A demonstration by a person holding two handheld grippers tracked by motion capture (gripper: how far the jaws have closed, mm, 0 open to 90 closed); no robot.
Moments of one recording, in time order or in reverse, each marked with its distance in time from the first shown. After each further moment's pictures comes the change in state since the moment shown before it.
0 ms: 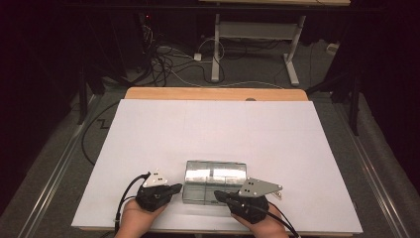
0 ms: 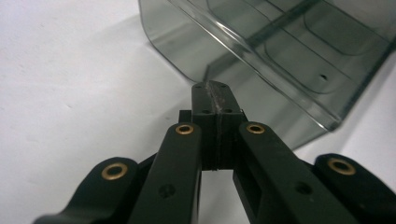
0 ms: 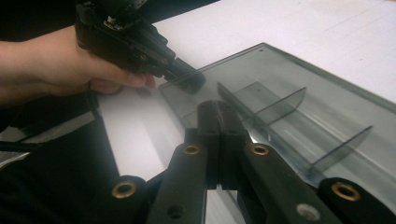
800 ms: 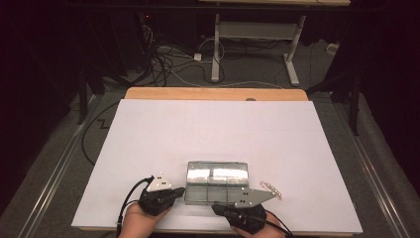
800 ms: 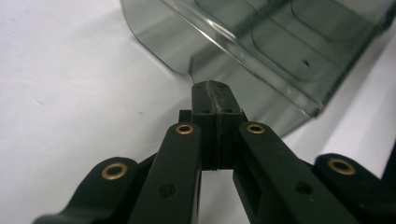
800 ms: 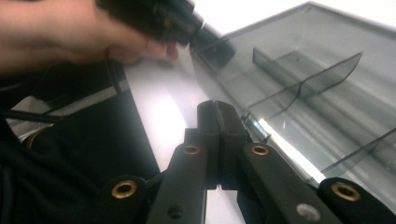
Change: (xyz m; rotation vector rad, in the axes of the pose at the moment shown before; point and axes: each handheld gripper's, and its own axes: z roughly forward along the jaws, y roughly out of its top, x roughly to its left) left arm -0.010 0.002 0.000 -0.006 0.007 0.008; right arm 0.011 -0.018 0.004 0.104 0.087 -0.013
